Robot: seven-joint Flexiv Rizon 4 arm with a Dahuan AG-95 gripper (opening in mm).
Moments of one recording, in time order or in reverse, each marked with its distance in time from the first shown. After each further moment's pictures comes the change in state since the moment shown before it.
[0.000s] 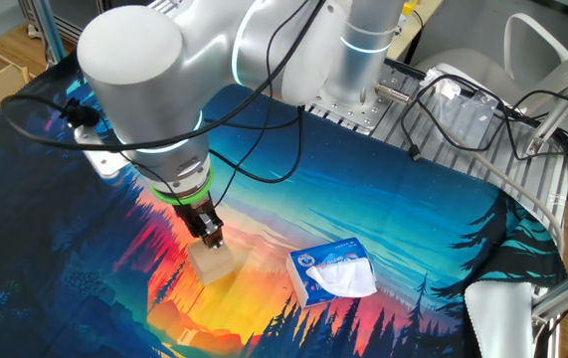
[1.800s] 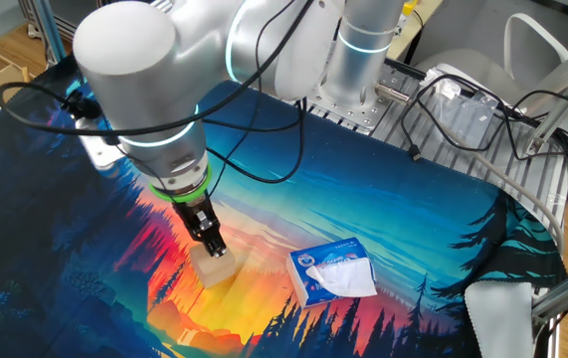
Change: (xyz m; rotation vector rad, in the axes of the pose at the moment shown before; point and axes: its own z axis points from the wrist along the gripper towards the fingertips) arm 0.001 0.001 0.000 -0.036 -0.010 0.074
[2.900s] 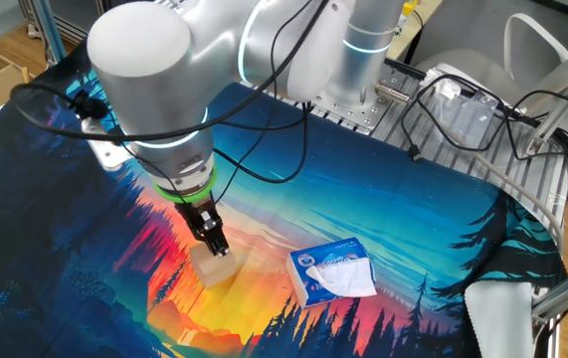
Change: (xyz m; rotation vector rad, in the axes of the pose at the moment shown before) arm 0.001 0.006 0.003 0.027 -0.014 -0.001
